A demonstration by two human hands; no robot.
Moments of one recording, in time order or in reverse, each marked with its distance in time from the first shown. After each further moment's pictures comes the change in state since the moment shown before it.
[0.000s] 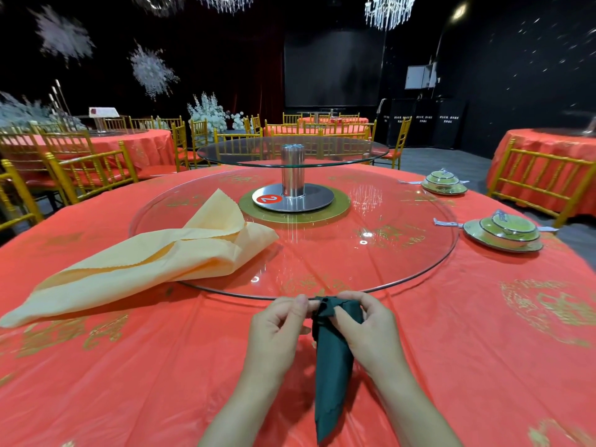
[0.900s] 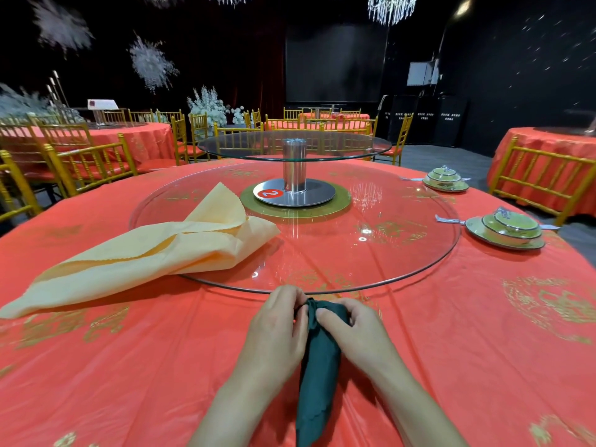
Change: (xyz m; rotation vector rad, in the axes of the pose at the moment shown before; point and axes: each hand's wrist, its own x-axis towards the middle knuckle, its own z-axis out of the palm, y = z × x) left_hand 0.003 -0.007 -0.016 0.732 -0.087 0.430; right_hand -0.002 0.005 0.005 -0.197 -0.219 -0.017
